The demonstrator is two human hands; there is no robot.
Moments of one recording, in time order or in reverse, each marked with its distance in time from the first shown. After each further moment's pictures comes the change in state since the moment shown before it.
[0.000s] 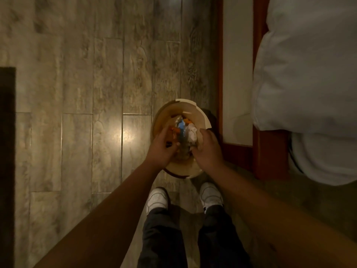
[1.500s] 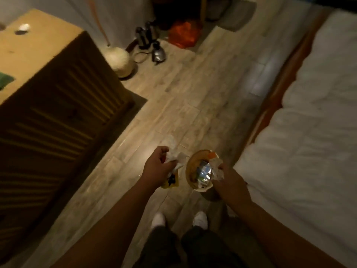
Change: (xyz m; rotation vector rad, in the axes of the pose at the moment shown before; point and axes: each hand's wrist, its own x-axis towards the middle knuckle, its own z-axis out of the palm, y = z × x) left_hand -0.354 0.320 -0.121 -0.313 0.721 -0.216; right_hand -0.250 -0.156 -0.285 -0.366 -0.253 -0.548
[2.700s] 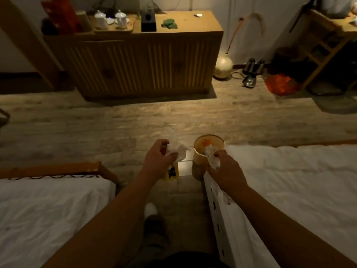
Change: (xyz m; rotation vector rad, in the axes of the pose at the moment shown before) left_hand -0.518 0.039 0.293 -0.434 0.795 -0.129; right_hand -0.307 0.194 -0.200 -0.244 -0.289 -0.808
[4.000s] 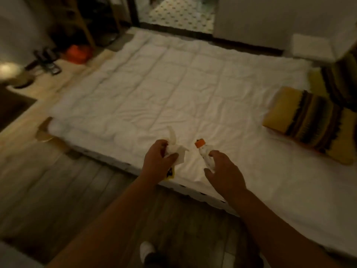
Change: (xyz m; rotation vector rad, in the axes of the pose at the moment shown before) left_hand -0.727 -0.121 0.280 0.401 -0.937 0.579; right_hand -0.889 0.256 -0.010 -0.039 0.660 0.771
